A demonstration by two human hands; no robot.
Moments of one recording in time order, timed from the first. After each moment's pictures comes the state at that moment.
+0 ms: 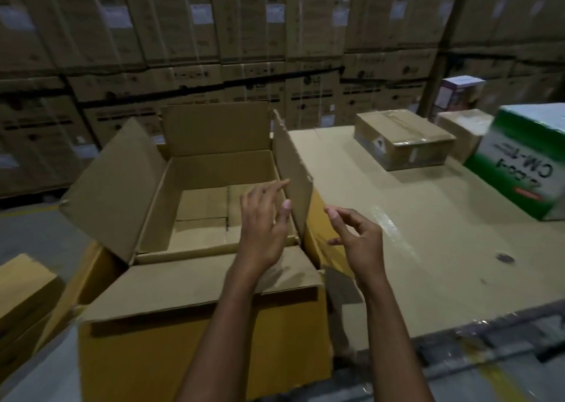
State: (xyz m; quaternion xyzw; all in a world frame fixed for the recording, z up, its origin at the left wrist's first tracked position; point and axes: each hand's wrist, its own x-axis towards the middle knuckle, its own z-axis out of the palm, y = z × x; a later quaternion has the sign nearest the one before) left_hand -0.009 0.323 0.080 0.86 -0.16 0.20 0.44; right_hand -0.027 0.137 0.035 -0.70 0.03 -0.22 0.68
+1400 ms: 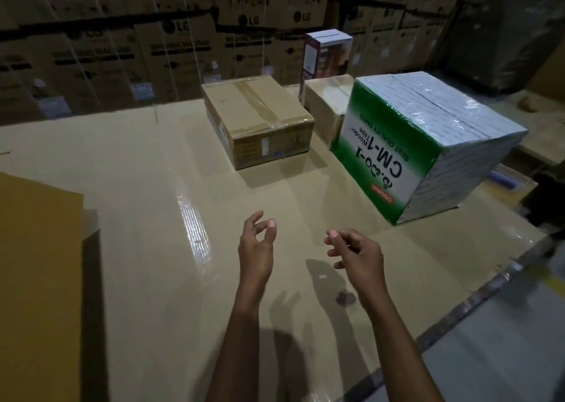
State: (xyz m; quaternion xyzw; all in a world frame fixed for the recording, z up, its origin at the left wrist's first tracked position) left_hand 0.200 -0.227 -0.064 0.71 0.03 -0.07 0.70; right_hand 0.107 -0.391 -0.038 -0.73 0.27 -0.19 0.60
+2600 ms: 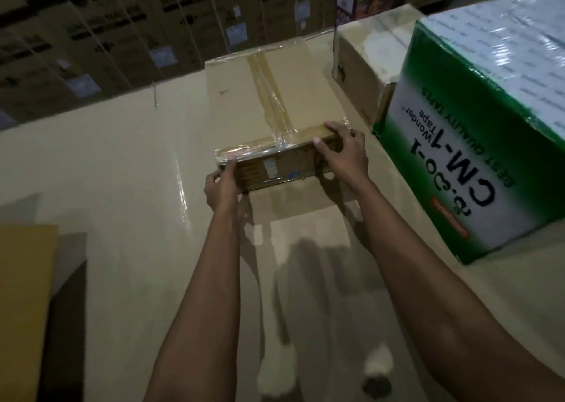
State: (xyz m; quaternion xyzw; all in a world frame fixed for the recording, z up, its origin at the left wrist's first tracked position) left_hand 0.477 -0.281 -0.101 0.65 0.30 0.01 0.69; right_hand 0.452 -0.523 -0.090 -0.85 0.19 -0.11 0.48
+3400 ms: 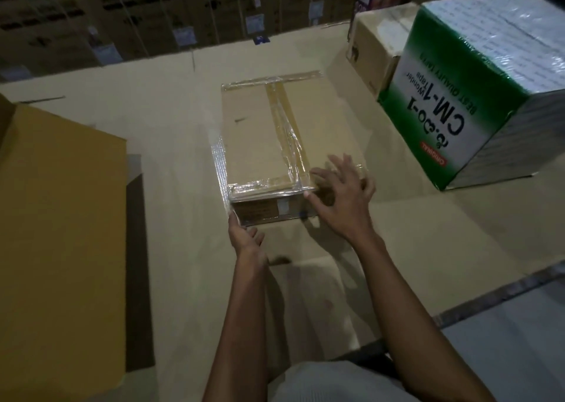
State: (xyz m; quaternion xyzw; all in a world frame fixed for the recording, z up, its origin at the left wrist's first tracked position) left_hand 0.202 -0.186 -0.137 0.36 0.42 -0.08 0.83; right_hand 0.175 -0.377 -0.084 -0.94 0.03 -0.17 0.28
